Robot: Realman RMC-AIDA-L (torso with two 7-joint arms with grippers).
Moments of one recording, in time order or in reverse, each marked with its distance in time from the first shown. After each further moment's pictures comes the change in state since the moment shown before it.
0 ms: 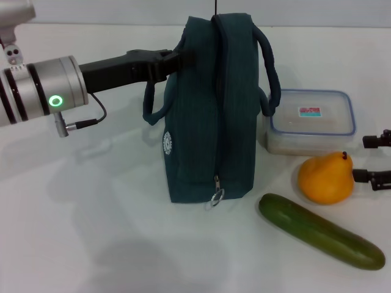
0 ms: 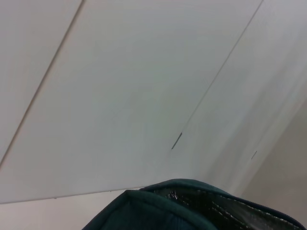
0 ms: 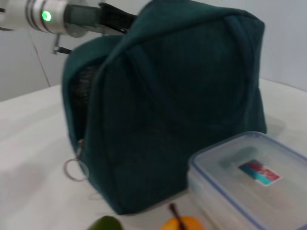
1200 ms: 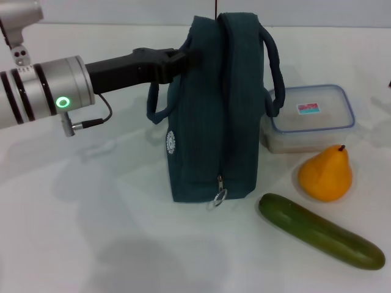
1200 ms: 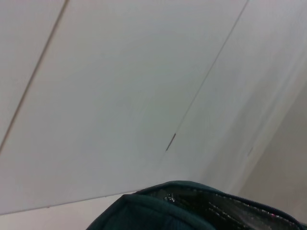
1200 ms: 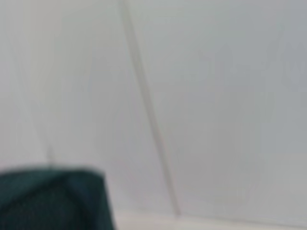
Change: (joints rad) left arm -0.011 -0.011 0.000 -0.011 -0.005 -0.003 0.061; right arm -0.131 0.179 0.589 -0.036 0.002 0.045 0.029
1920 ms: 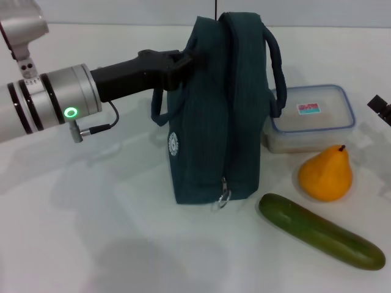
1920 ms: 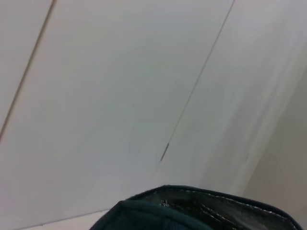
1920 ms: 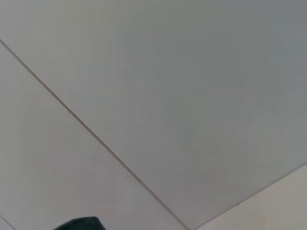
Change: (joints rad) left arm -0.002 -0.007 0.004 -0.078 -0.068 0.005 0.156; right arm 0.007 0.113 0.198 0.345 0.054 -0.068 0.028
